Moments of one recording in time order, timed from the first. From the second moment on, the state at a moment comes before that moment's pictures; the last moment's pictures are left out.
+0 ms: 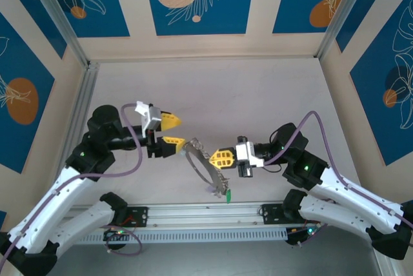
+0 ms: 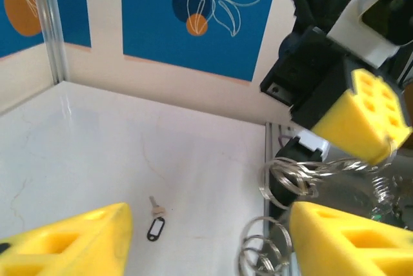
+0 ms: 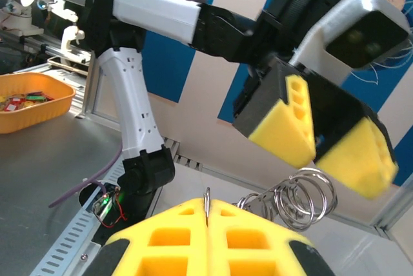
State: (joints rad) left arm -0.57 0.77 0.91 -0.28 0.80 -0.01; right arm 0.92 0.72 0.72 0.06 -0.73 -0.32
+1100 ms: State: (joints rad) left arm -0.78 0.89 0.91 -0.07 0.84 0.04; right arm 0.85 0.81 0.65 0.36 -0.71 -0.06
